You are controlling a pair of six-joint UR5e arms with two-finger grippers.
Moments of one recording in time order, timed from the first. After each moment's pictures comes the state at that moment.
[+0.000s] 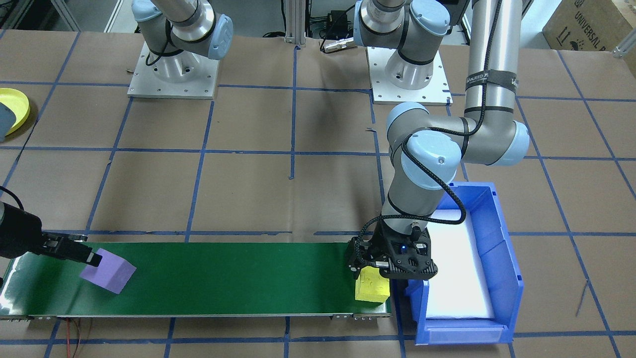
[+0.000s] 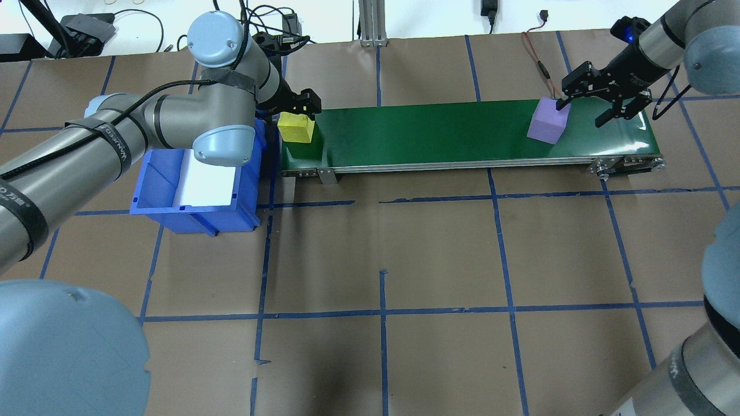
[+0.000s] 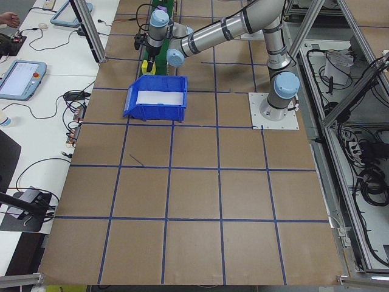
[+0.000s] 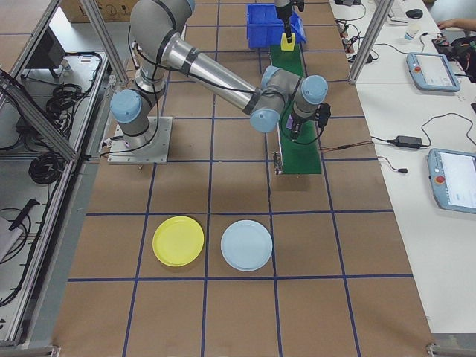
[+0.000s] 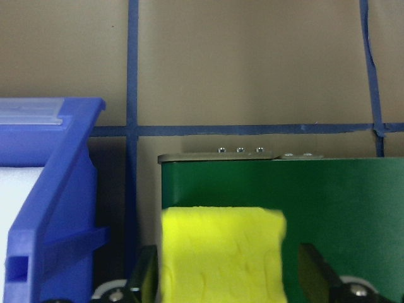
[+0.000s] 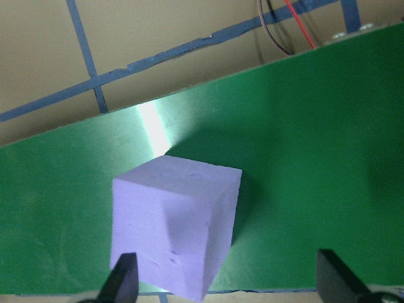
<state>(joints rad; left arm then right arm) -1.65 -2.04 -1.65 -0.71 1.52 -0.08 1.20 -1.11 1.50 -1.87 -1.24 -0.13</state>
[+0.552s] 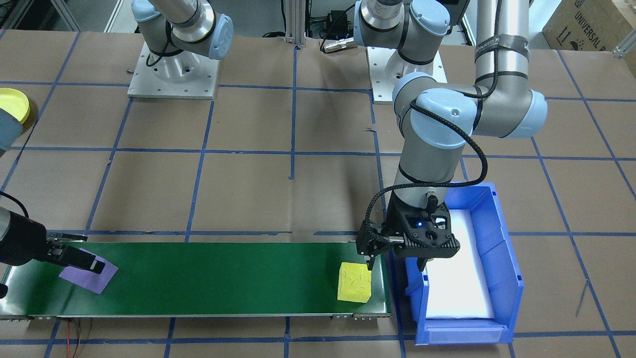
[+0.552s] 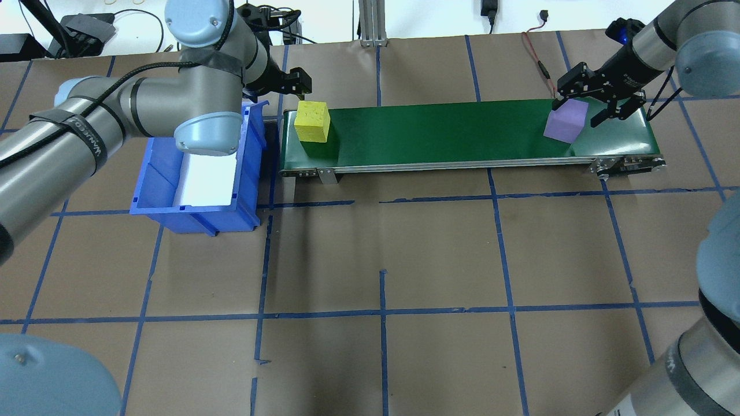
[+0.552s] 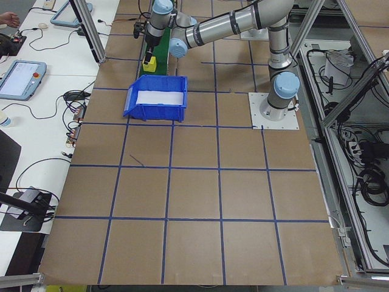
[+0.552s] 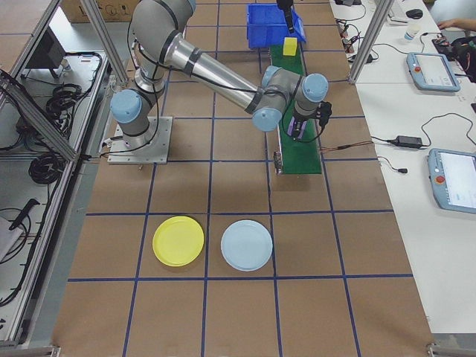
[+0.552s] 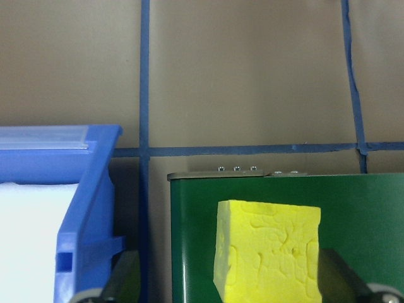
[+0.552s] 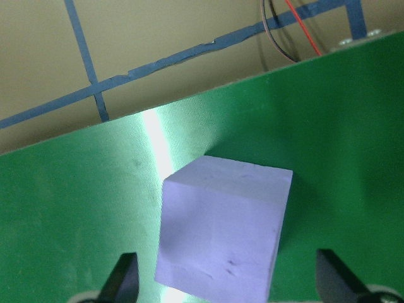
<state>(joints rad) -1.65 -1.93 -1.63 -0.76 1.59 -0.05 1.21 -1.08 1.50 -1.91 -1.24 -0.11</state>
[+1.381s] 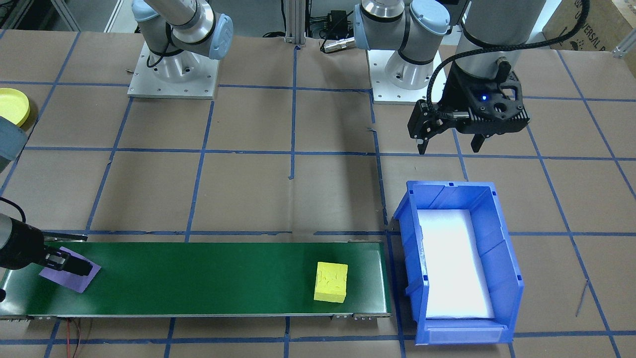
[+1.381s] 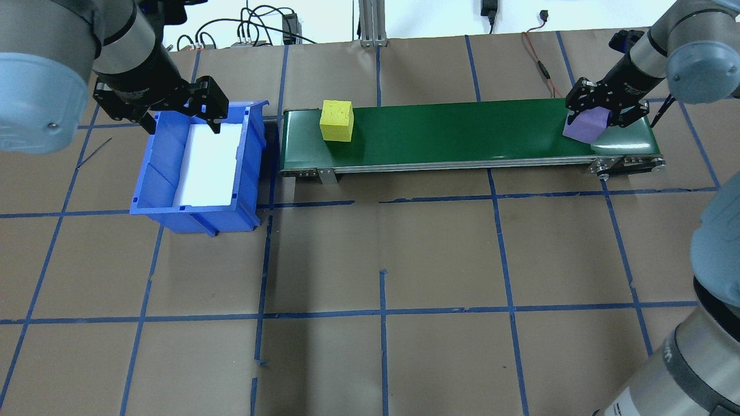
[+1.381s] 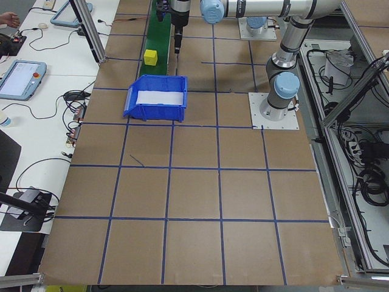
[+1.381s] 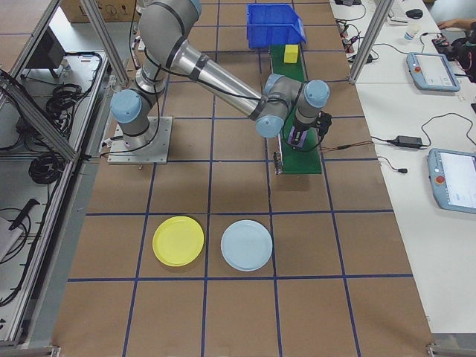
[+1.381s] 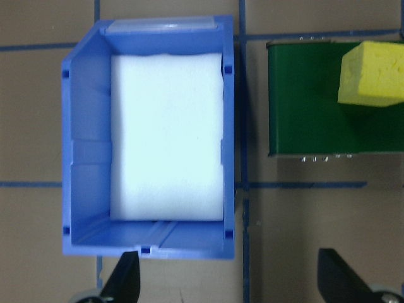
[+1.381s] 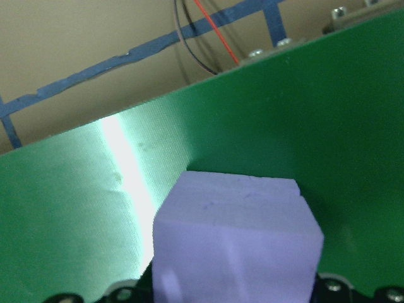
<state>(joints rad) -1.56 -1.56 -1.62 -1.45 1.65 0.01 1.21 -1.06 1.50 -1.93 -1.40 -0.04</state>
